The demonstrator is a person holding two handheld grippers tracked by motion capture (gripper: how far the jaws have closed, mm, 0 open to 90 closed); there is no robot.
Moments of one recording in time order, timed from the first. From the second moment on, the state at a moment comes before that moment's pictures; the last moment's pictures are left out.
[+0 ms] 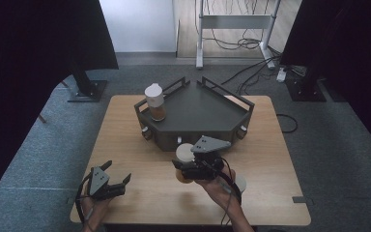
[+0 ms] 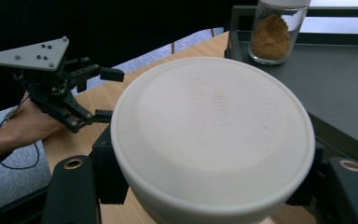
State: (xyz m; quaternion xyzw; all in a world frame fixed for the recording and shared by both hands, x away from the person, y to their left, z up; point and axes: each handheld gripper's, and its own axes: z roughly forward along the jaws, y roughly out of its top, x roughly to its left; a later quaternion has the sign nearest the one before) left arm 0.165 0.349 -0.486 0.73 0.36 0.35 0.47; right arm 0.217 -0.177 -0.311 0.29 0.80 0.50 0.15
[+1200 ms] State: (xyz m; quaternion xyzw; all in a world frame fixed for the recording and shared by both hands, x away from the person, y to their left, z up) left arm 0.166 0.351 -0.486 0.73 0.36 0.35 0.47; right arm 0.249 -0.172 -0.274 0.30 0.80 0.49 0.18
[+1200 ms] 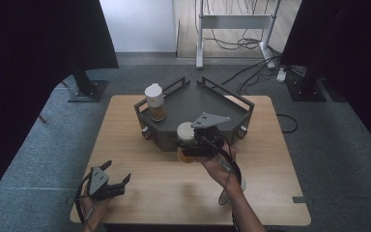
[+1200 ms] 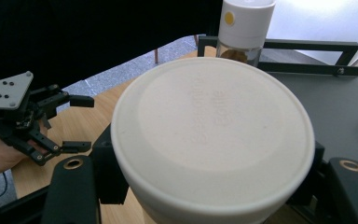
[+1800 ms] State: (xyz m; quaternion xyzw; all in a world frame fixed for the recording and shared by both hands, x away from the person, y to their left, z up) left arm 0.166 0.352 -0.486 0.73 0.36 0.35 0.47; right arm 0.272 -0.166 -0.249 0.30 0.79 0.49 0.20
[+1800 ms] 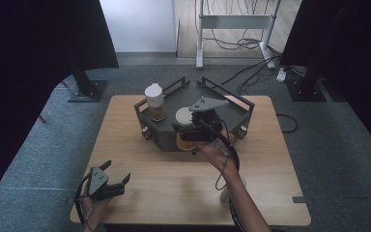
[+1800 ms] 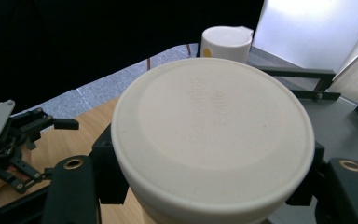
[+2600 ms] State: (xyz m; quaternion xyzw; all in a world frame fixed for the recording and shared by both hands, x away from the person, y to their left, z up) left arm 0.166 0.354 -0.486 0.73 0.36 0.35 0.47; right arm 0.316 -0.162 -0.238 0.31 0.79 0.48 0.21
